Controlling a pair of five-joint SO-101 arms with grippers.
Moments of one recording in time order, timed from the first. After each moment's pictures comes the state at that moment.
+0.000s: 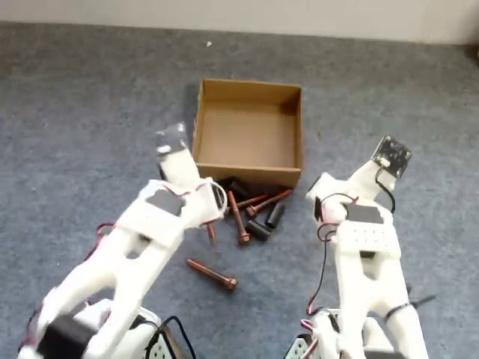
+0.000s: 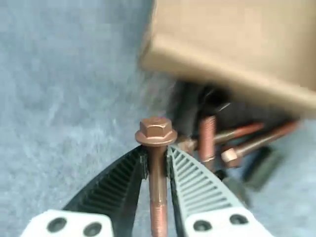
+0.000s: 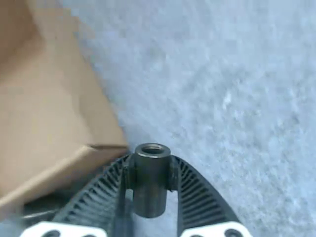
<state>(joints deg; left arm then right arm) 17.3 -25.7 51.5 43.8 44.3 -3.8 -33.9 57.2 37.5 -29.4</state>
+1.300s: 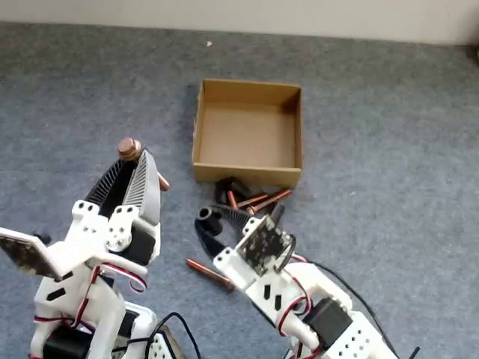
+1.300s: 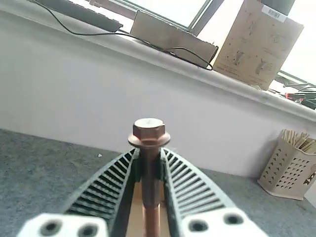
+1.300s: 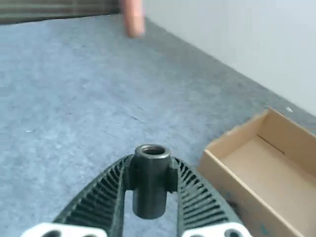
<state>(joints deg) 8.4 -104.0 62.7 44.4 25.1 -51.6 -92.7 83.9 29.1 11.4</state>
